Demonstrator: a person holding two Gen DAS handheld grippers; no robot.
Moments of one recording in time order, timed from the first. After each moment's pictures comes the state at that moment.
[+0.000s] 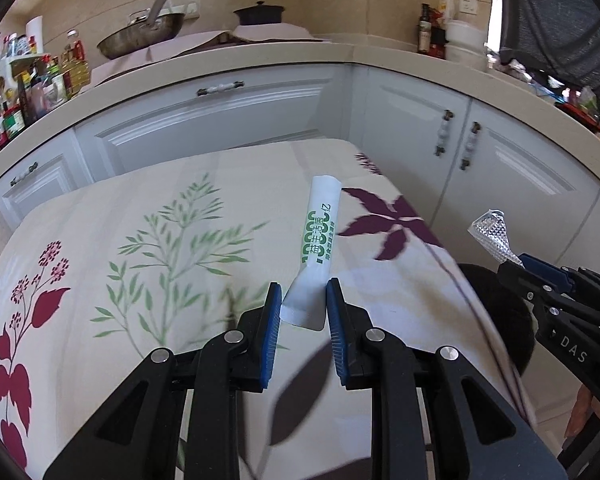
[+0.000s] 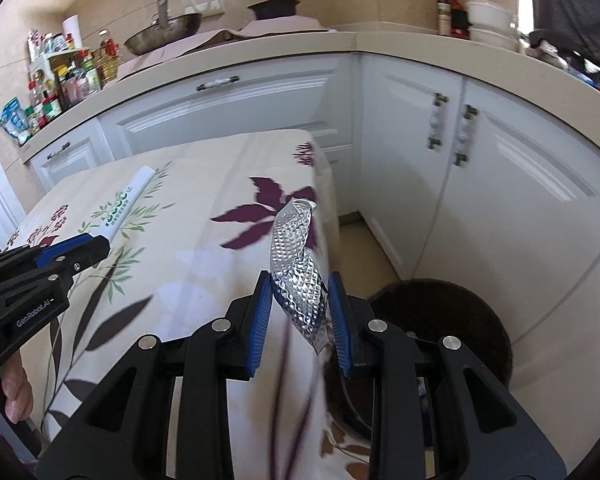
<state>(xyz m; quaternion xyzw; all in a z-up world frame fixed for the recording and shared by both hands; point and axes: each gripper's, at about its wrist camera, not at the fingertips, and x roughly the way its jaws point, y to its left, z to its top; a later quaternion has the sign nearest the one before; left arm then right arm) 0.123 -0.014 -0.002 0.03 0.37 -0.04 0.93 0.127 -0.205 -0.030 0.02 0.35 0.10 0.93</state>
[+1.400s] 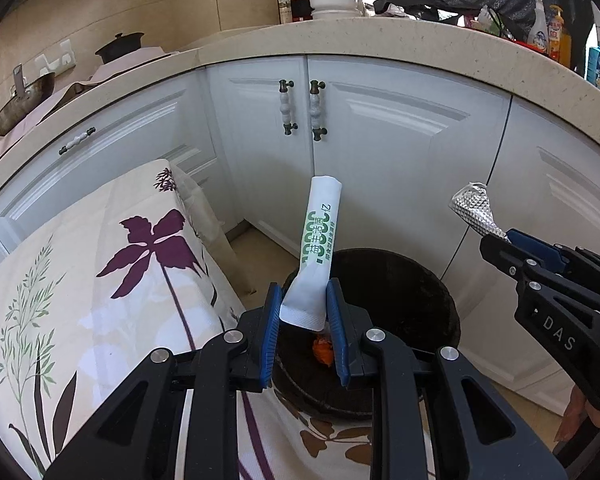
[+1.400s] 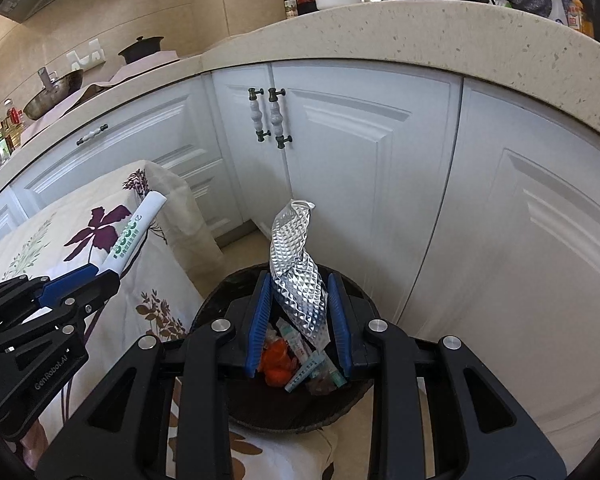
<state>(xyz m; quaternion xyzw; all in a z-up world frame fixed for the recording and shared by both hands) 0.128 -0.209 -0.034 0.11 0.36 -0.17 0.91 0.100 -0.371 -0.060 0.09 0.32 -0.06 0.94</state>
